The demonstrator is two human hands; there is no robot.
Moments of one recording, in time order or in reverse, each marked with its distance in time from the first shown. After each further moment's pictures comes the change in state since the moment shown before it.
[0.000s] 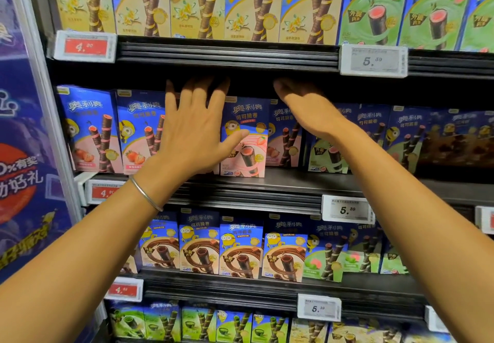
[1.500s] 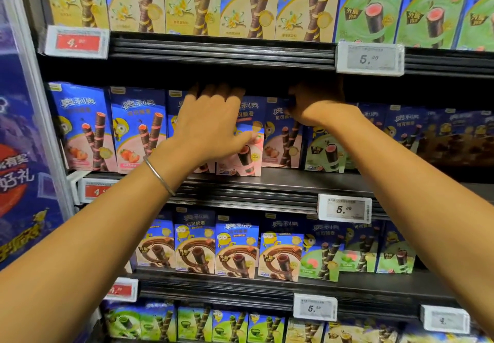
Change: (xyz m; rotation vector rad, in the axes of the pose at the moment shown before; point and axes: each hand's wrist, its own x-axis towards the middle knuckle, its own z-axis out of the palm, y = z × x) left_hand 0.024 0.023 -0.007 -0.006 -0.190 0.074; right_hand 0.045 0.021 -0.002 -0.816 -0.048 -0.036
